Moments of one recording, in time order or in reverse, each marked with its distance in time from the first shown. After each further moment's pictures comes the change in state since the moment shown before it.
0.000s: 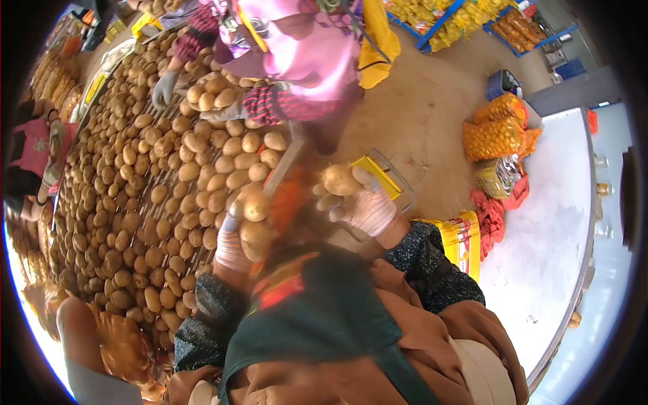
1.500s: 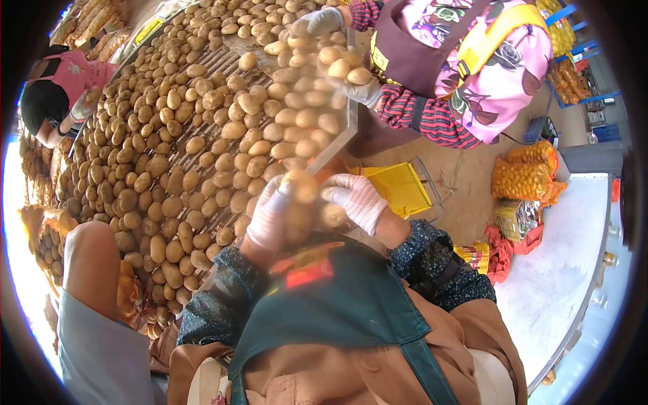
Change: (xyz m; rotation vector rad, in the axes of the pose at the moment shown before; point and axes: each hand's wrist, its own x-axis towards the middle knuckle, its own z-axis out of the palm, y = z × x) left_hand -0.024 0.000 -0.006 0.259 0.038 0.149; right_hand 0.055 0.067 0.049 -1.192 0.340 0.154
